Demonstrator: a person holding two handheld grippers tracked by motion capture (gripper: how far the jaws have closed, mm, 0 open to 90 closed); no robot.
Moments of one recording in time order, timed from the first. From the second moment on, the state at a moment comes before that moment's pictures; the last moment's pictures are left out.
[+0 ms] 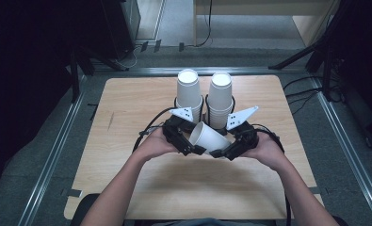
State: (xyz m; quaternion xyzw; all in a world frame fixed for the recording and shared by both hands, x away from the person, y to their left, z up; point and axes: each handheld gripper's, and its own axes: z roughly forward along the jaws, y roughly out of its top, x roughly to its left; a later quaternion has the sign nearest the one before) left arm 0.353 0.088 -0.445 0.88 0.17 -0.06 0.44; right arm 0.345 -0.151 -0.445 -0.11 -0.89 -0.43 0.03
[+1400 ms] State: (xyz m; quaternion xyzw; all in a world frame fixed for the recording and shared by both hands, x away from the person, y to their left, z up) left arm 0.361 0.099 -0.433 0.90 0.18 -0.07 0.40; right arm 0.347 -0.148 -0.461 -0.14 -0.91 -0.39 0.04
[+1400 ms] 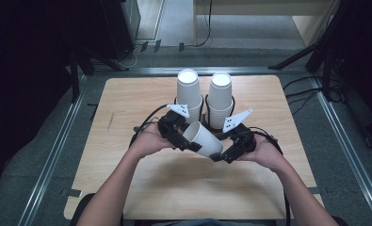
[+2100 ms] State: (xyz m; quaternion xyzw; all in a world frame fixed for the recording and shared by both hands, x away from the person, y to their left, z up) left arm 0.378 0.075 -0.417 0.96 0.13 -0.05 0.26; right arm 0.348 -0.143 -0.464 -0.14 -0.91 -0.40 0.03
